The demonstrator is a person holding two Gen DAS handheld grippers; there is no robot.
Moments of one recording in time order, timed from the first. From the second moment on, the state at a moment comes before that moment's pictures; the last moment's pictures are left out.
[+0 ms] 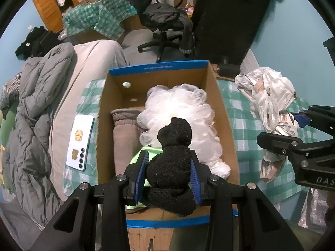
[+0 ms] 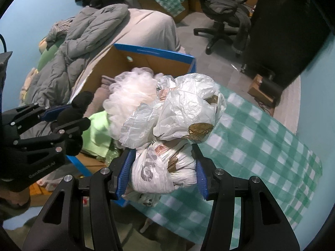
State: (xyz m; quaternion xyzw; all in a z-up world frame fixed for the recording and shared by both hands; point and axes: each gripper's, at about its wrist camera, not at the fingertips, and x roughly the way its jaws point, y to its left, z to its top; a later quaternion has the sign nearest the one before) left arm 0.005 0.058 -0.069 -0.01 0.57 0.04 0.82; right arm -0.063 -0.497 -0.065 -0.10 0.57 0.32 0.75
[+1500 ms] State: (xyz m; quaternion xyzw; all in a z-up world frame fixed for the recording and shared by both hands) left arm -0.016 0.112 -0.078 -0.02 0.58 0.06 0.81; right arm -0.081 -0.445 -0.070 -0.08 0.59 0.31 0.75
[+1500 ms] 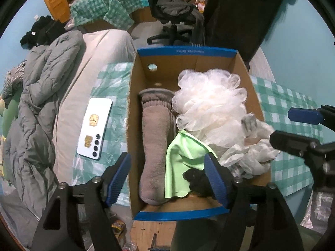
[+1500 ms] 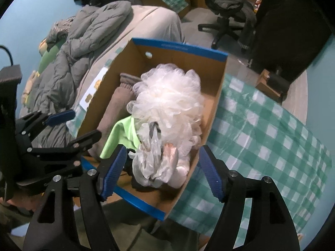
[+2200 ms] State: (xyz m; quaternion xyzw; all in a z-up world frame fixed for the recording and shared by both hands) left arm -0.023 0.092 -0.007 -0.01 0.52 0.07 0.85; right arm -0.075 -0.493 0.004 -0.07 0.51 0.24 0.82
